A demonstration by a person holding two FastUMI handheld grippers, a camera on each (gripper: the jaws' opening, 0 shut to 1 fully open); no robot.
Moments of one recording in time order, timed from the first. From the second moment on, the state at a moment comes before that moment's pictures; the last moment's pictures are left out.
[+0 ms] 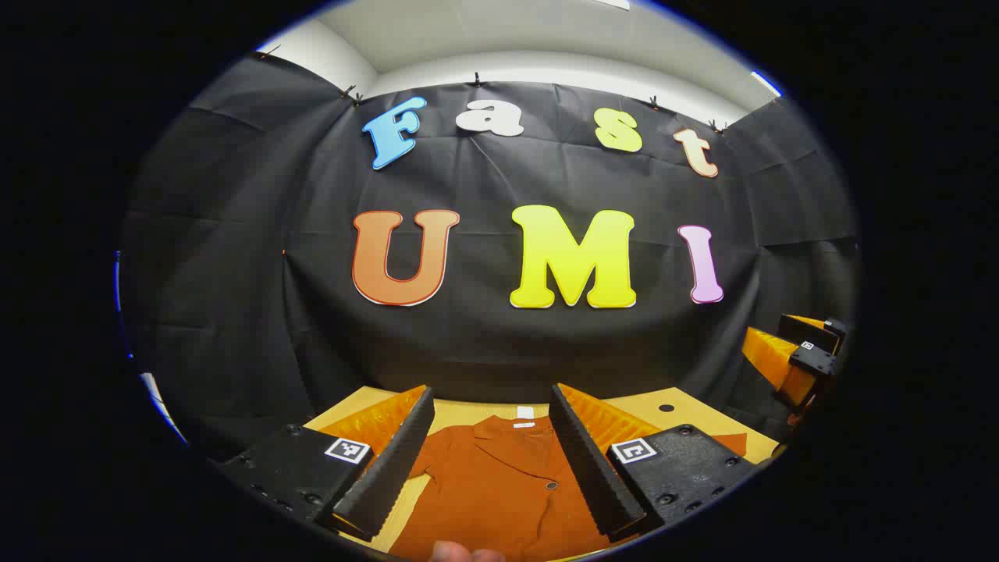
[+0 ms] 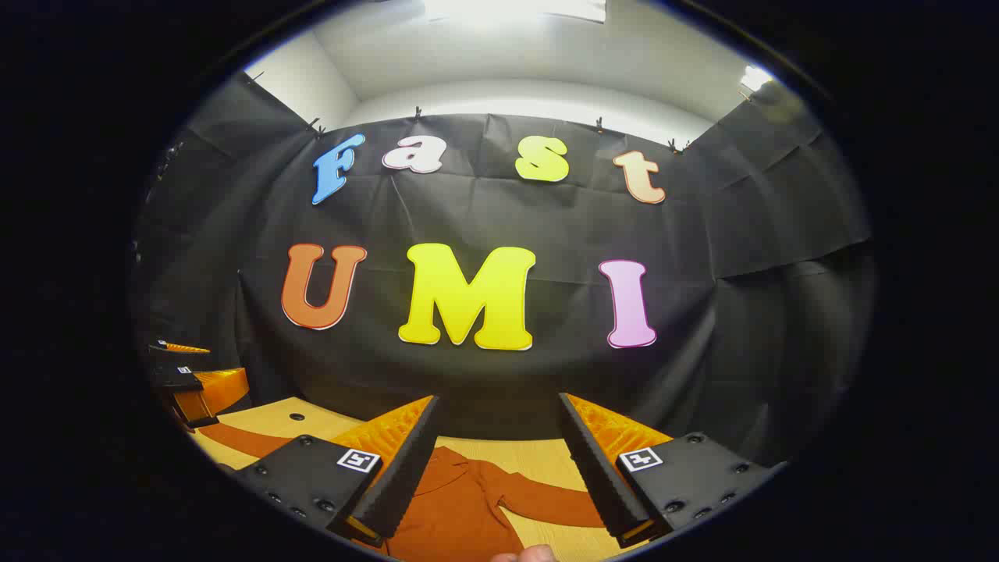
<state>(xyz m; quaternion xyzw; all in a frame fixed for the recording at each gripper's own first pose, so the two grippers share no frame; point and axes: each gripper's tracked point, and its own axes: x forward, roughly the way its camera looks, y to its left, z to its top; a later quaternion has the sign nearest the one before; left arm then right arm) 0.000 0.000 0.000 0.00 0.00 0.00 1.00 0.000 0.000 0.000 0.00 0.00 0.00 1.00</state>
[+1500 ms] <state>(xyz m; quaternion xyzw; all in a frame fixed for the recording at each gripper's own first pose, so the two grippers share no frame) 0.002 -0.011 -0.010 0.01 0.02 0.01 1.00 0.007 0.005 -0.019 0.00 0.02 0.02 1.00</state>
